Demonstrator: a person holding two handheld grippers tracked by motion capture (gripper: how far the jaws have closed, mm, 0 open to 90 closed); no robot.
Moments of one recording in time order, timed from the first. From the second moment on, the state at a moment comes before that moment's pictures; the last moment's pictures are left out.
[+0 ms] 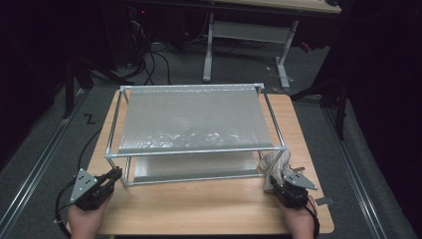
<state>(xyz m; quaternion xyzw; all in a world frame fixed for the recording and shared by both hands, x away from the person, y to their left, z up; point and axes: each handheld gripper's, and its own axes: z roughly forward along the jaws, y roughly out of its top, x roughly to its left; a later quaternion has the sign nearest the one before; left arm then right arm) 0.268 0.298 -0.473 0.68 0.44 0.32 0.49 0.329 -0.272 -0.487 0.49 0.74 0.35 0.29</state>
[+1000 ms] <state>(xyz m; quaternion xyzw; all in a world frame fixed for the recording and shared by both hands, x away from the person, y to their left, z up) 0.264 0.295 -0.475 0.67 0.45 0.33 0.49 0.355 -0.290 -0.465 0.50 0.69 0.38 0.36</state>
